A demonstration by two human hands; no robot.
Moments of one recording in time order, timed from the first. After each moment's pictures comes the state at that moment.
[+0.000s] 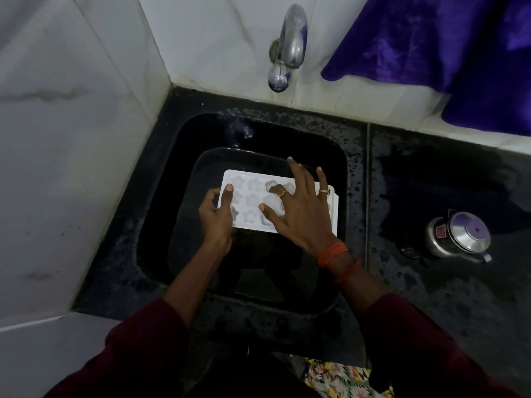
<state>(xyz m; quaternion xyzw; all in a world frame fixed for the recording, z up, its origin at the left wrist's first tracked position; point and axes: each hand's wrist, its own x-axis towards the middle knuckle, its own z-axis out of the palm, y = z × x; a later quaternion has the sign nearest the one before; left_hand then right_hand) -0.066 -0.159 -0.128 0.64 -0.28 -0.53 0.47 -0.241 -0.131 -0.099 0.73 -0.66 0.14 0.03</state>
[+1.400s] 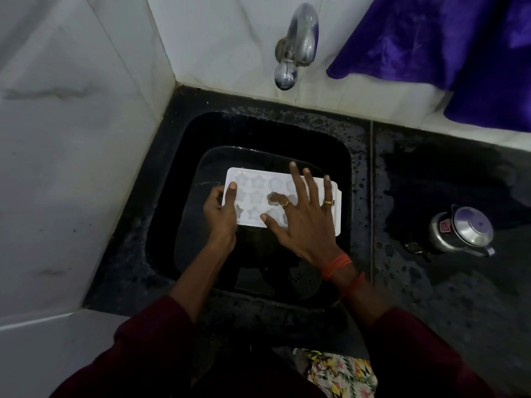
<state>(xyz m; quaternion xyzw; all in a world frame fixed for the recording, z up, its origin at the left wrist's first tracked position) -0.060 -0.155 -0.119 0.63 -0.27 -0.55 0.49 -0.222 -0.105 -0.096 0.74 -0.66 0.14 0.04</state>
